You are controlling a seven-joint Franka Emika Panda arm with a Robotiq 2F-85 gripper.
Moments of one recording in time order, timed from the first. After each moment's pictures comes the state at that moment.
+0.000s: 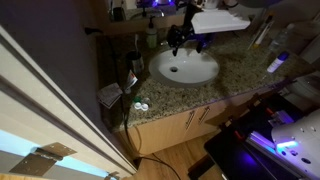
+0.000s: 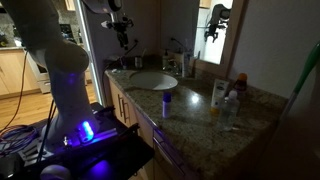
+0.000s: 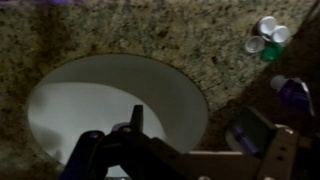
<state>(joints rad) 0.16 -0.16 0.42 -2.24 0.04 2.20 0.80</state>
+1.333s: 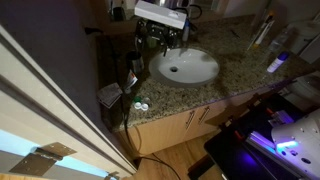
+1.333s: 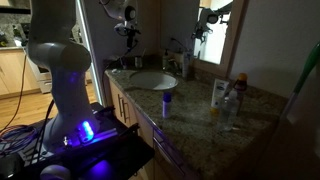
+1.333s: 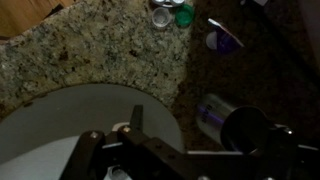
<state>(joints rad) 0.26 0.23 0.31 -1.88 0.13 2.25 1.19</state>
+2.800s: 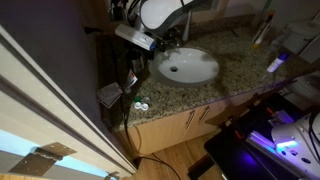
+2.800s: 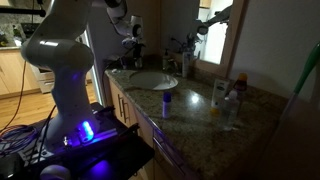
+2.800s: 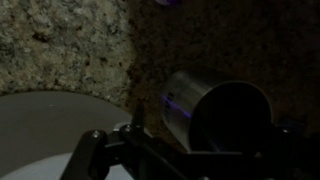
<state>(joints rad) 0.41 0.58 0.15 -1.62 0.07 2.41 1.41</state>
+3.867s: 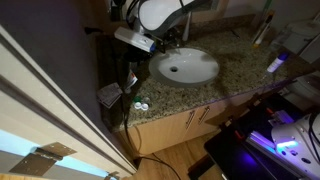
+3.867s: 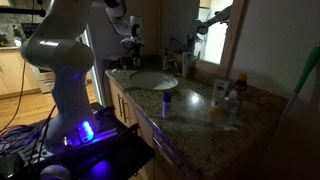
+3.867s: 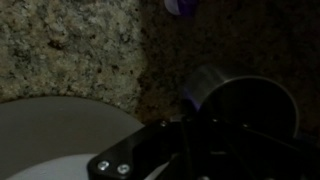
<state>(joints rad) 0.42 0.58 0.15 -1.61 0.06 2.36 1.41</state>
